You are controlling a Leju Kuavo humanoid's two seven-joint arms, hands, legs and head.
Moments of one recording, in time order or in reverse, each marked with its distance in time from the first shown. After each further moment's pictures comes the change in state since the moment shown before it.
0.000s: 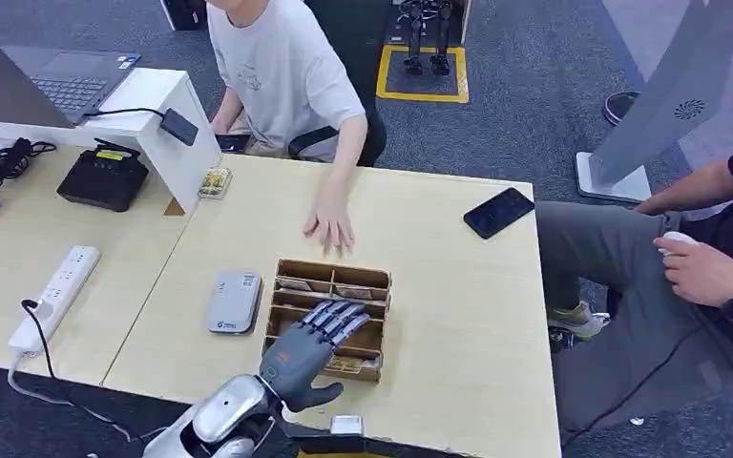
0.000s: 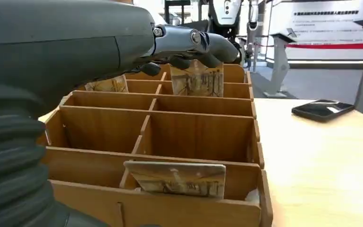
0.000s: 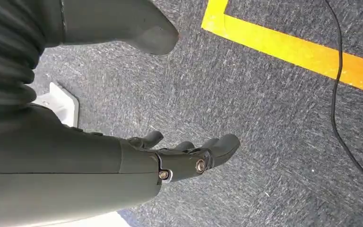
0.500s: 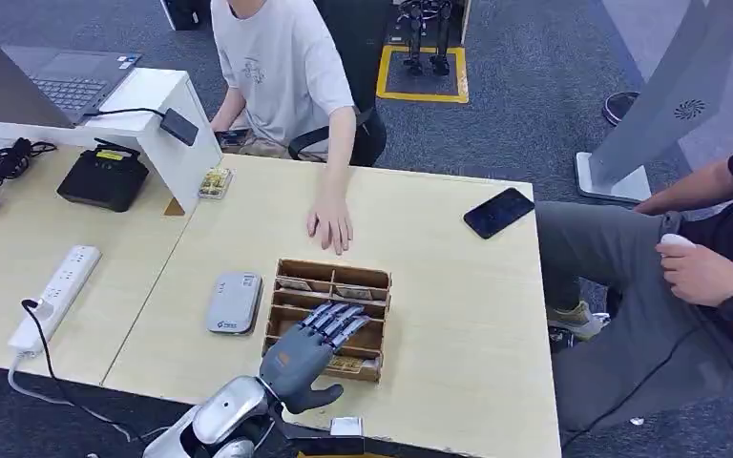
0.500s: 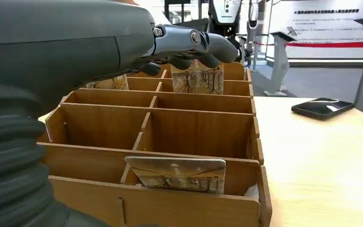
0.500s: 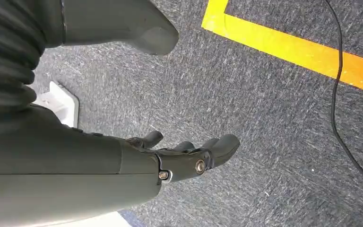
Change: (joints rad) left arm 0.003 0.000 0.000 0.000 0.000 0.000 0.000; right arm 0.001 0.001 0.000 -0.003 0.000 0.000 0.000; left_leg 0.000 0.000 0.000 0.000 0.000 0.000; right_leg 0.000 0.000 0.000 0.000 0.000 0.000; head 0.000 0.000
